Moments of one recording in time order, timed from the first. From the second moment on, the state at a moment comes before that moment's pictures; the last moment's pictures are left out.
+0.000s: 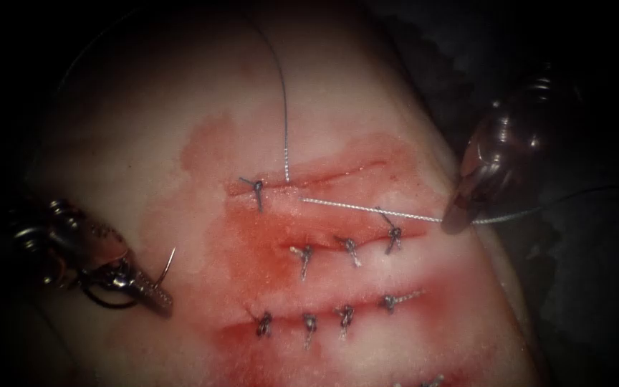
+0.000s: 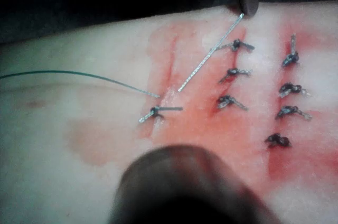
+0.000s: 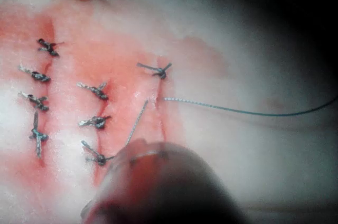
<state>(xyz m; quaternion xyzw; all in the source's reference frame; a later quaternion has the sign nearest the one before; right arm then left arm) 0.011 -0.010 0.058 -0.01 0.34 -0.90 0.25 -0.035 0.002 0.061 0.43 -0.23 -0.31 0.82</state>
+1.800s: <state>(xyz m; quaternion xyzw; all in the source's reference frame) -0.031 -0.032 0.063 0.10 0.28 -0.85 0.44 -0.035 0.002 0.061 0.43 -0.23 -0.31 0.82</state>
